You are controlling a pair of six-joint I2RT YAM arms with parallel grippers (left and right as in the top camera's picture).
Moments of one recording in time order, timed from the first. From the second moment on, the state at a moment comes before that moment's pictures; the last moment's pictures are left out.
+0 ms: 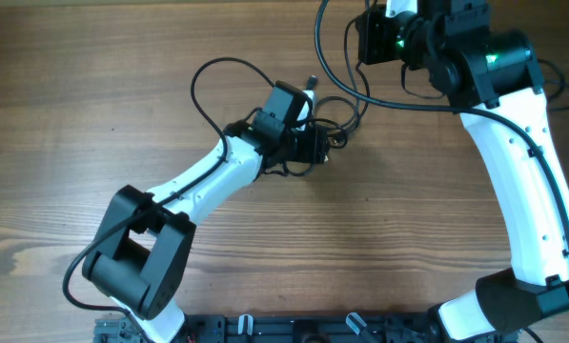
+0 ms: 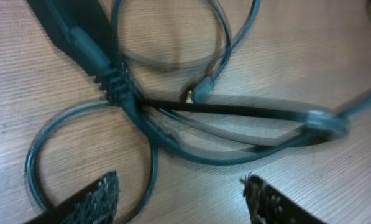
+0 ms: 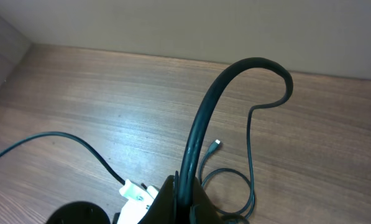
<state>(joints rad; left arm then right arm) -0.57 1.82 1.17 -0.31 0.23 -0.45 0.32 1.69 1.95 -0.93 -0.16 0.16</state>
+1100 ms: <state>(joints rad) -0.62 2.02 1.06 0.18 0.05 -0.57 0.32 1.69 1.95 -0.94 -0.16 0.18</state>
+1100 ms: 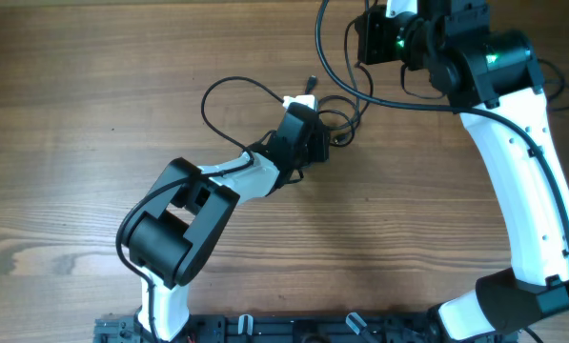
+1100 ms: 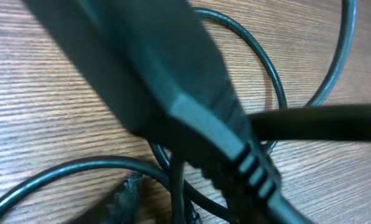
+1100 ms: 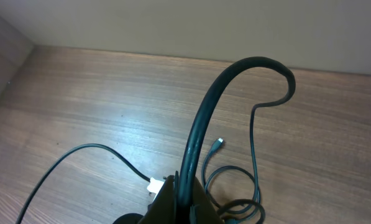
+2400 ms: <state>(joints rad) 0.27 1.41 1.05 -0.62 -0.10 -0.55 -0.20 1.69 1.95 -1.14 -0.10 0.36</state>
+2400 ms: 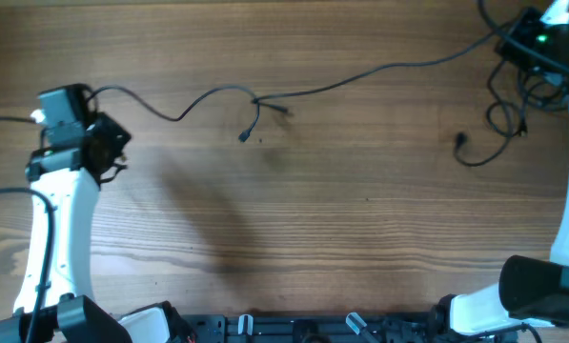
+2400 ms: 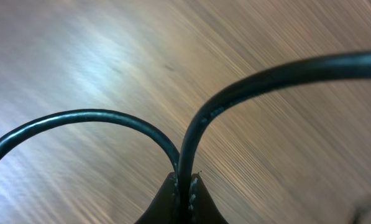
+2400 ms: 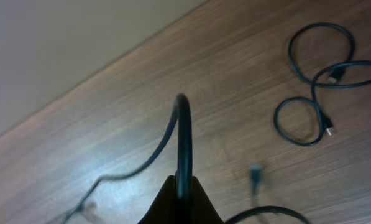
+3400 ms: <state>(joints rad) 0.30 1.54 1.05 -0.59 0.05 -0.52 -0.34 1.69 1.95 -1.08 -0.58 0.13</state>
